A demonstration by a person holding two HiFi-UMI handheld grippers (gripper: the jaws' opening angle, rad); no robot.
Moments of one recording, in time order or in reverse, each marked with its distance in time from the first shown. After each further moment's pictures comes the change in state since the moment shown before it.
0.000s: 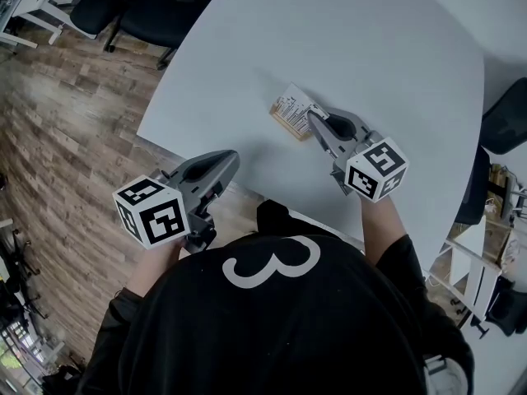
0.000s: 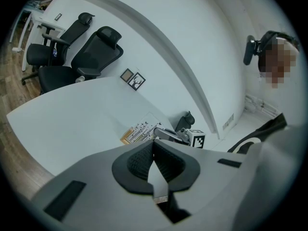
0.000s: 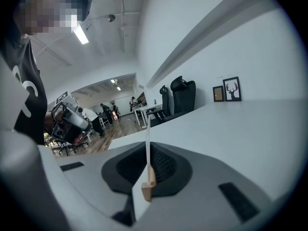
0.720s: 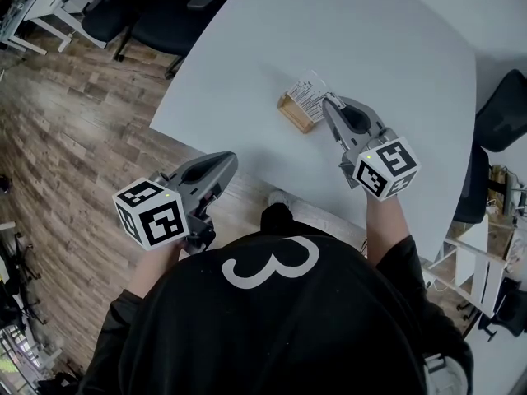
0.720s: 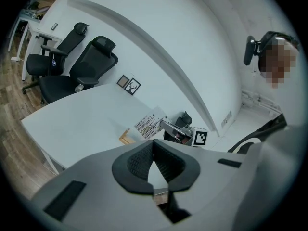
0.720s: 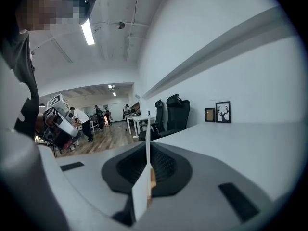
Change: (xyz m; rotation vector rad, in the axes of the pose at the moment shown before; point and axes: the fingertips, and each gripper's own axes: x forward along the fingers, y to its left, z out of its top) left arm -0.047 -0.029 -0.011 0.062 -0.042 0.004; right arm -0.041 0.023 0.048 -0.094 -0.135 -0.127
